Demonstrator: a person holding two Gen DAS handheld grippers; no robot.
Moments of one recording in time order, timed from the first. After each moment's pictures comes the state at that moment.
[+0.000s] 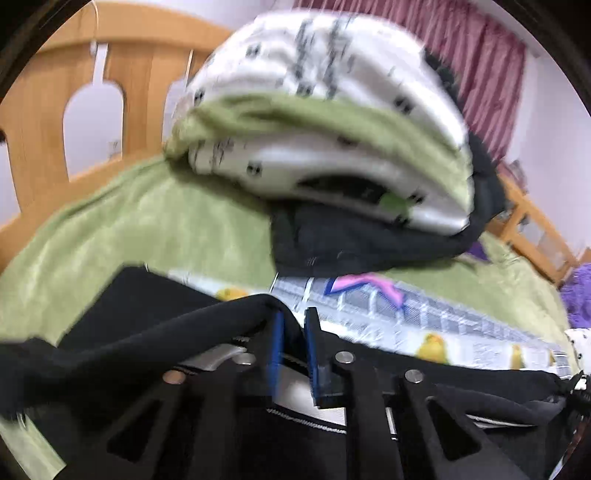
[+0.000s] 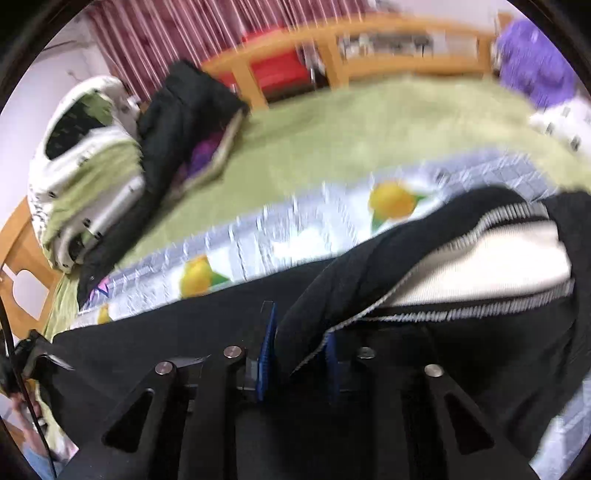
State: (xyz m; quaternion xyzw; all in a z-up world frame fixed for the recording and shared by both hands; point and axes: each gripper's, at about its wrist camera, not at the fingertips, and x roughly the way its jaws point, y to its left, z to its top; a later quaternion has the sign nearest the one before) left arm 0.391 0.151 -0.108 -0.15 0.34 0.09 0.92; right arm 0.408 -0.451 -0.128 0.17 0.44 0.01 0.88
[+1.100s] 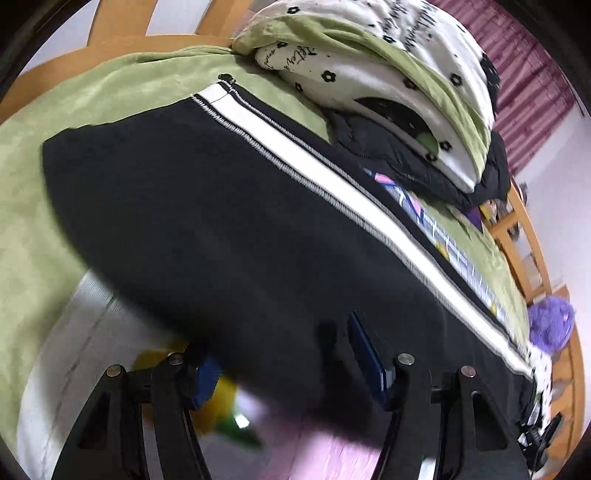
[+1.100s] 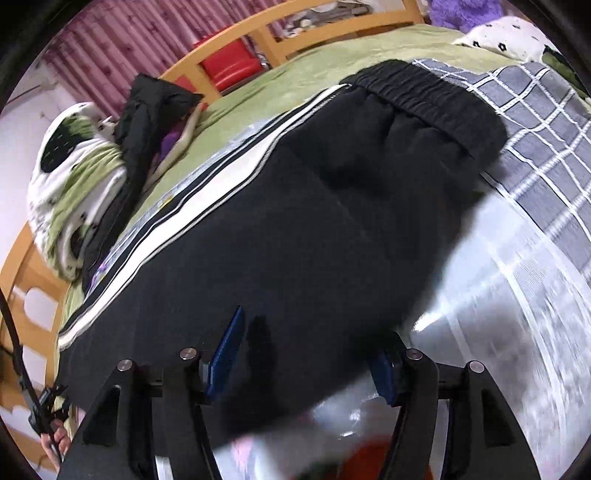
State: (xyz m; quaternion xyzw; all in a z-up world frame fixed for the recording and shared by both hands) left arm 0.272 0.193 -0.184 -0.30 0.40 0.06 0.86; right arm 0.266 -0.492 -0.178 0.26 0.43 -0.03 0.87
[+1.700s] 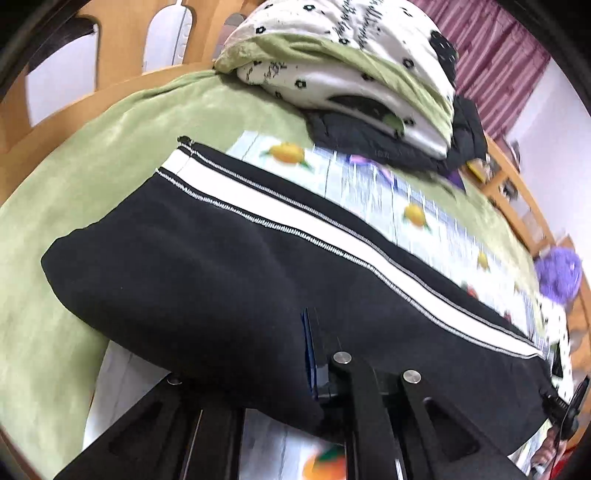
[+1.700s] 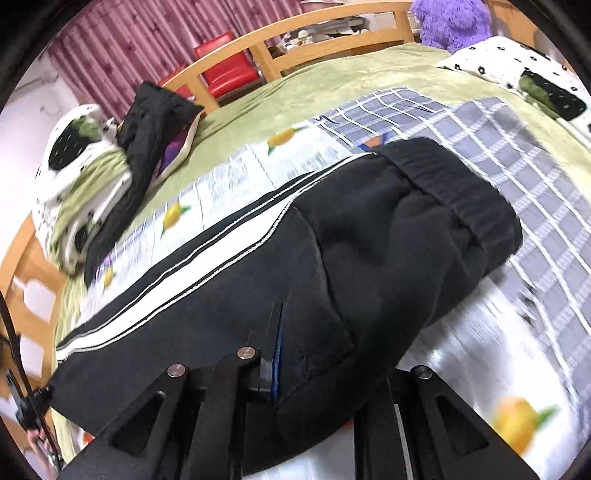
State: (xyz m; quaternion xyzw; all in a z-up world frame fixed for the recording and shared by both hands) left arm 0.170 0.169 -0.125 -0.21 0.44 0.05 0.87; right arm 0.180 -0.512 -0.119 0.23 0.43 -0.05 0.87
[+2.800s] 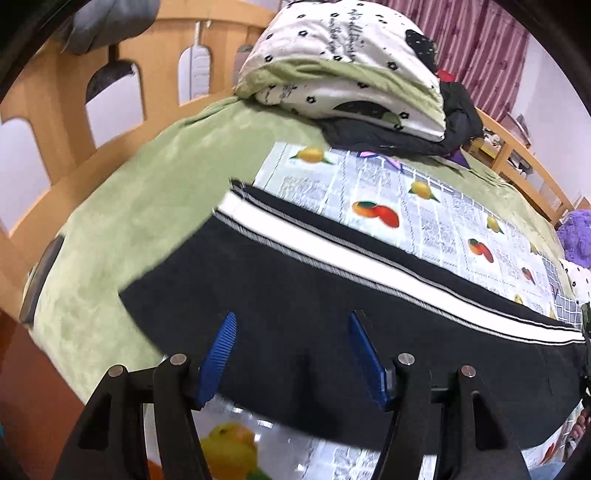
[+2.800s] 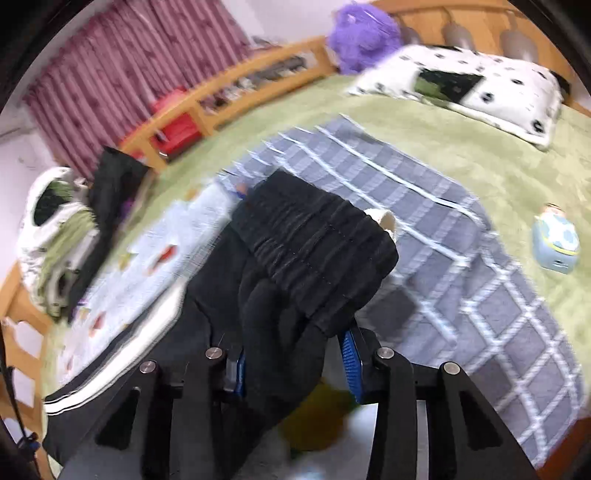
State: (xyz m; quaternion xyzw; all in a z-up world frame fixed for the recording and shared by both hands) left arm 0.080 0.151 -0.087 -0.13 0.42 0.11 0.89; right arm 0.068 -0.635 -0.136 0.26 0.37 -0.15 0.88
